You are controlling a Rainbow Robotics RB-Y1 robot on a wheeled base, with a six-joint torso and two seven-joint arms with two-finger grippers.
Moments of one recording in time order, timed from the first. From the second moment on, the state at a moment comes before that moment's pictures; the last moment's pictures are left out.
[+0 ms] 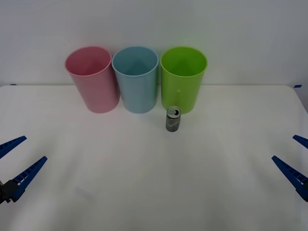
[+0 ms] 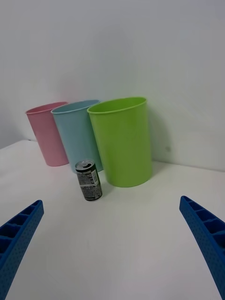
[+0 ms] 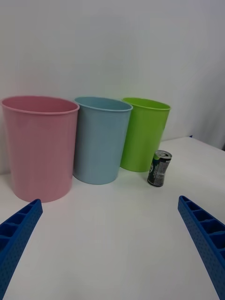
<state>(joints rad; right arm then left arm) 0.35 -0.40 -0.52 -1.66 0.96 -1.22 0.00 0.35 0.40 0.52 -1.66 -0.96 -1.22 0.00</state>
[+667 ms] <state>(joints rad) 0.36 -0.40 -0.49 -1.74 0.95 -1.19 0.01 0.35 0.40 0.52 -1.66 -0.96 -1.22 0.00</state>
